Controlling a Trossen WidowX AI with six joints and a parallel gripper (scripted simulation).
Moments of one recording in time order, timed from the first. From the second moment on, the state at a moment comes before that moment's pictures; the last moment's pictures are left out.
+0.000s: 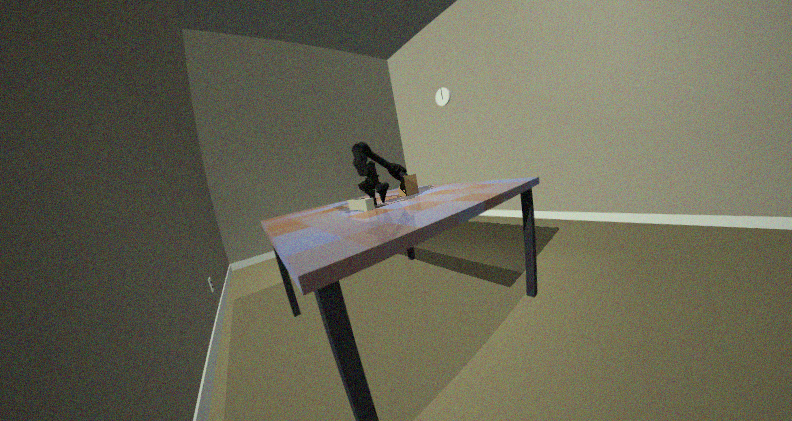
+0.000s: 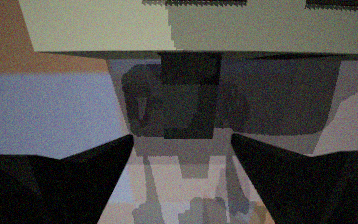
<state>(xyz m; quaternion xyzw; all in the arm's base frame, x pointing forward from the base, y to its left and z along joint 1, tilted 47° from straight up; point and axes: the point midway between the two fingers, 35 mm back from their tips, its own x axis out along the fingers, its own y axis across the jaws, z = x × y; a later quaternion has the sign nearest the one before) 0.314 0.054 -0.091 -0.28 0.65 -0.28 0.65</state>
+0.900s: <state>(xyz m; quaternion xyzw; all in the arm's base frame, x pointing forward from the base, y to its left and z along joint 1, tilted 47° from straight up) 0.302 0.071 -0.078 -0.31 0.57 -0.24 0.72</state>
